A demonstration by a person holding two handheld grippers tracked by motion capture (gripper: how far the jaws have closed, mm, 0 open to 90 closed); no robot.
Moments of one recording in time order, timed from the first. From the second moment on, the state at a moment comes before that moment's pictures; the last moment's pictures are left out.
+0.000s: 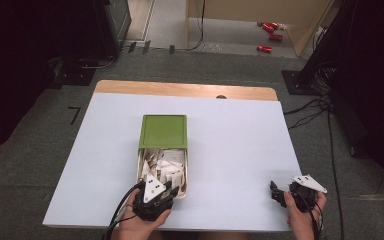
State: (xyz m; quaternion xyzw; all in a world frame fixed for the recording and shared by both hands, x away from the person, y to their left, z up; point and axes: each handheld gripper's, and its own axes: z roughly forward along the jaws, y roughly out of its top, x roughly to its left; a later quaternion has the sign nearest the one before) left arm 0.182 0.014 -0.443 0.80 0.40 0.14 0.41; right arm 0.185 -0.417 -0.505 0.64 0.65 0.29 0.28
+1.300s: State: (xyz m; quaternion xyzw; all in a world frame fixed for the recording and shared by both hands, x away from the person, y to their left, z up) left arm 0.192 0.070 -0.403 0.74 0.42 0.15 0.51; right arm 0.186 -0.416 -0.505 0.64 0.65 0.29 0.28
